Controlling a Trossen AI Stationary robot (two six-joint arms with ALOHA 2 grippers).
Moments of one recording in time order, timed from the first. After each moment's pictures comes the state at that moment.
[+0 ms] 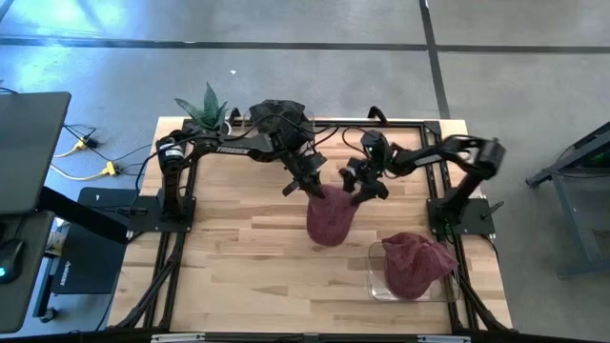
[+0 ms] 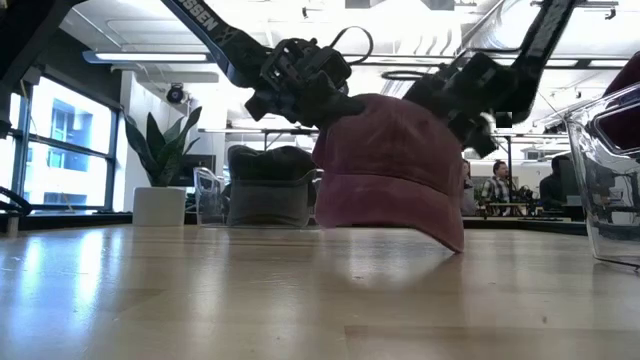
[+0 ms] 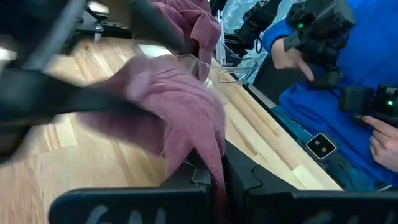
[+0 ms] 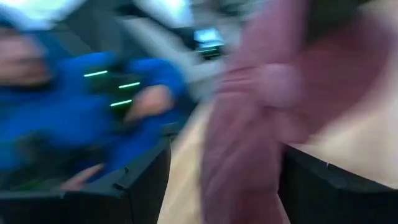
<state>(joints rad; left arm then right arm) 0.36 1.92 1.30 0.00 1.06 0.20 -0.53 1.68 0.60 0.62 -1.37 0.22</state>
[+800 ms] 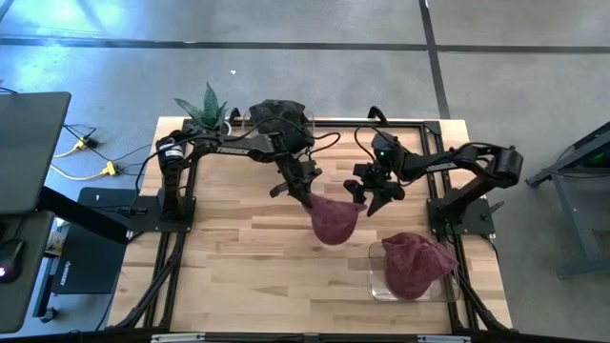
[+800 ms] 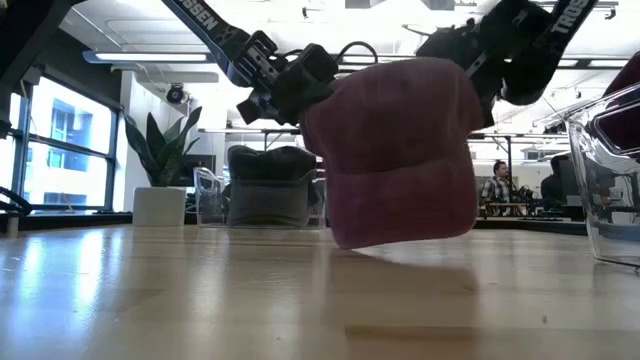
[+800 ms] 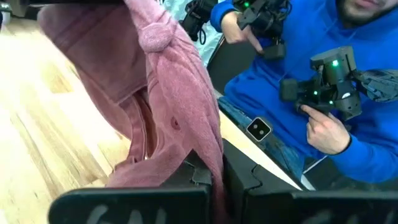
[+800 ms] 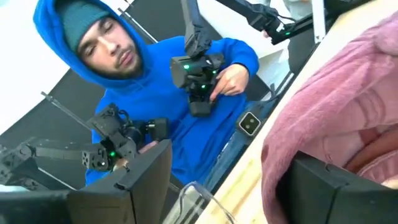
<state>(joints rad) 0.36 1.92 1.30 -0.23 1.27 0.38 -0.43 1.52 0.57 0.79 -1.56 0.60</state>
